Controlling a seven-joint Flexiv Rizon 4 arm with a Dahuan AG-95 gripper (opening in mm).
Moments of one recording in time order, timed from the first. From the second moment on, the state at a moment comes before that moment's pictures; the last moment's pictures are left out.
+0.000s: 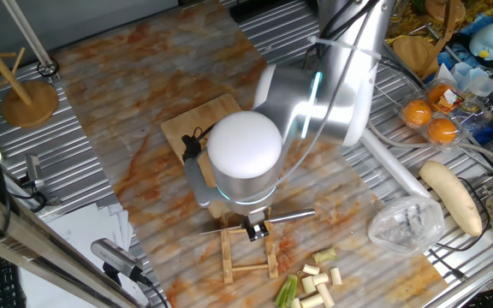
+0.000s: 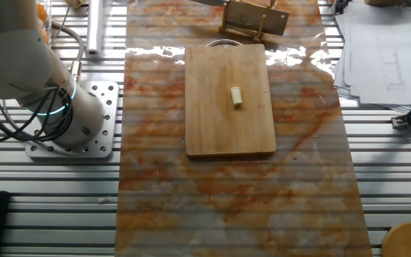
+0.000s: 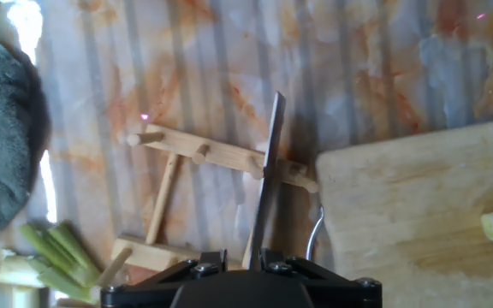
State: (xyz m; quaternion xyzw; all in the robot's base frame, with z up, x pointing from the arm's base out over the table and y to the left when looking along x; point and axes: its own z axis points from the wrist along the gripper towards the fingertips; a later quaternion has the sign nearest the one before) arm 0.477 0.316 0.118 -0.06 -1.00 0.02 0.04
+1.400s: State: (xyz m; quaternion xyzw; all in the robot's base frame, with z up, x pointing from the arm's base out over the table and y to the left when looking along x) arm 0.467 0.311 0.069 -0.05 -1.00 0.03 0.03
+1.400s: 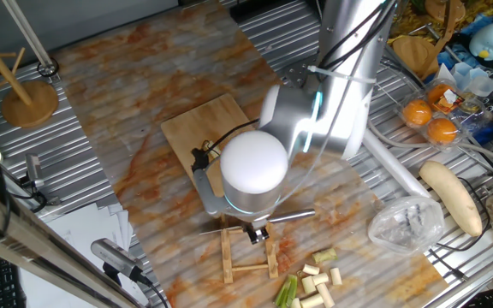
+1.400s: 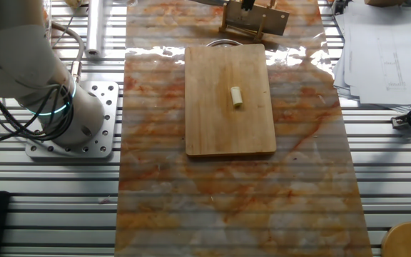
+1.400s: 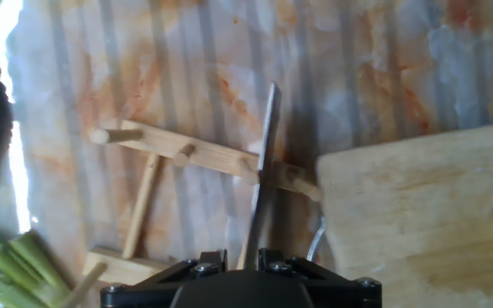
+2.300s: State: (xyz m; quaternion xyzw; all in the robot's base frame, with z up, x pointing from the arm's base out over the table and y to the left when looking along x) arm 0.467 0.311 0.069 -0.05 -1.00 0.05 0.02
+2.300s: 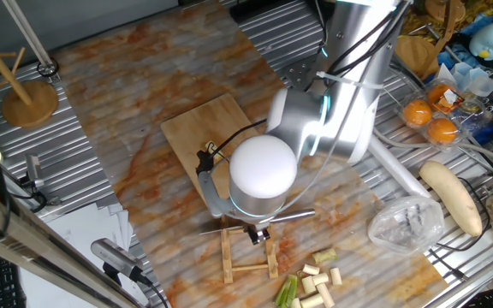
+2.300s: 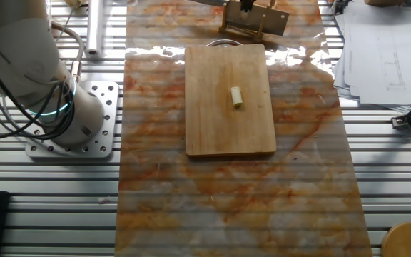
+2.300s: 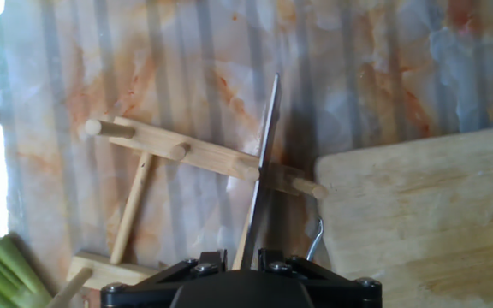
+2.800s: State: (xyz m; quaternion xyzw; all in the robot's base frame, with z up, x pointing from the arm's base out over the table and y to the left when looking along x) arm 0.467 0.310 0.069 -0.05 -1.00 0.02 0.02
